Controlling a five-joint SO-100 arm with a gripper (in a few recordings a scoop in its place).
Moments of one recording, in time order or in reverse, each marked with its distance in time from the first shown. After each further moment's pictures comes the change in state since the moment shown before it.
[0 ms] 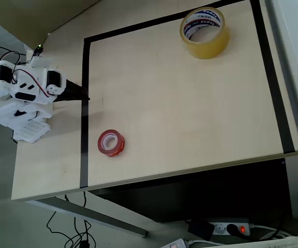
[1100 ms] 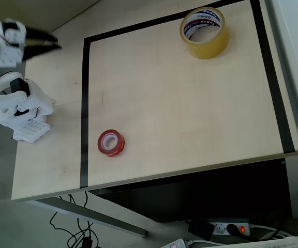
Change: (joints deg) arm -15.4 -33.8 -56.9 10.5 -12.1
